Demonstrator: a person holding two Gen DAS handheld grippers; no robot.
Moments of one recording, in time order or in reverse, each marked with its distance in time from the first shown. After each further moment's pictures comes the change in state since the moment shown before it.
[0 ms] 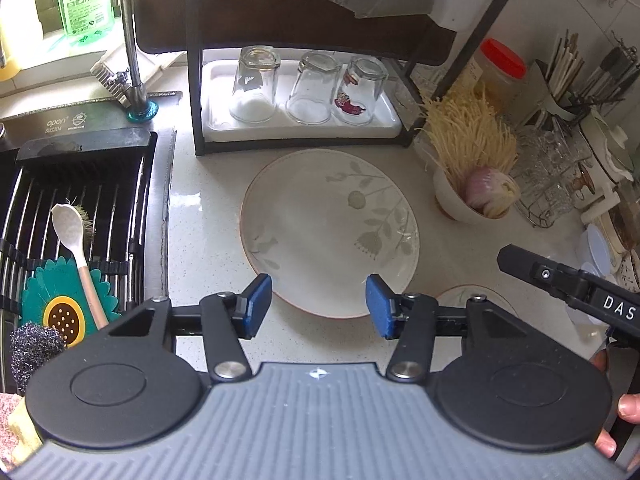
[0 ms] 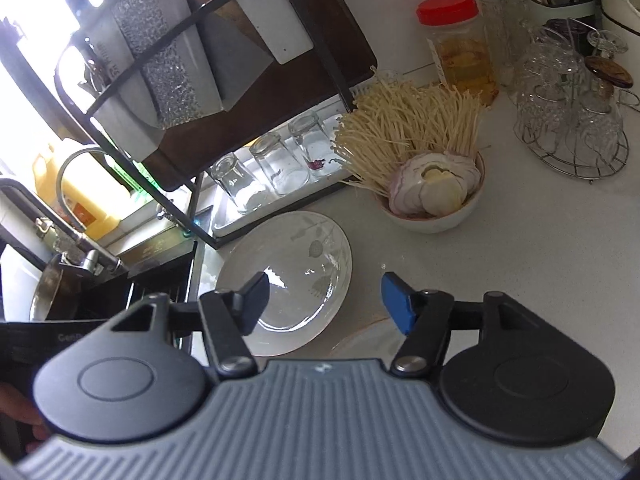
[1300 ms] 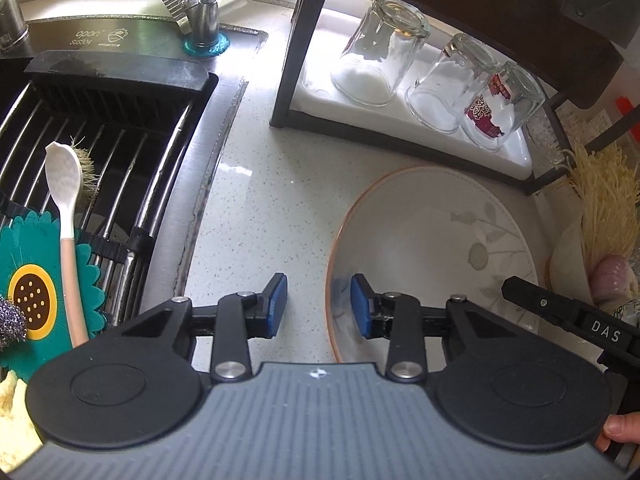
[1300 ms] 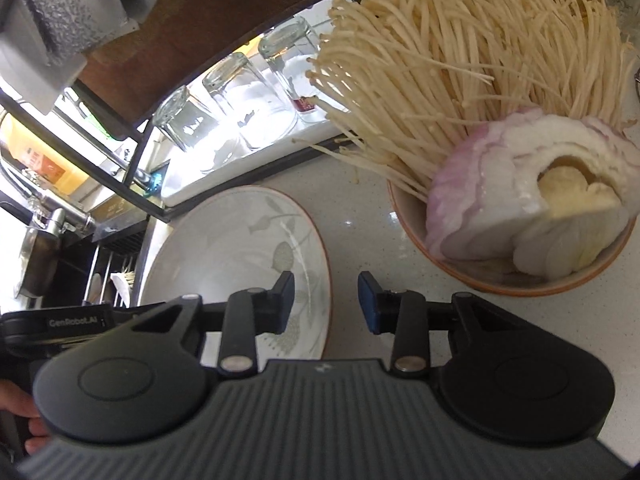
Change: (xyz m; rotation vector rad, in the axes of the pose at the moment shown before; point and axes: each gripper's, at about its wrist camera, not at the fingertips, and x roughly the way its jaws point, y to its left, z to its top) left arm 0.110 0.066 0.031 -0.275 0.030 0.092; right arm 0.158 -0.027 0.024 -0.060 0.215 0.087
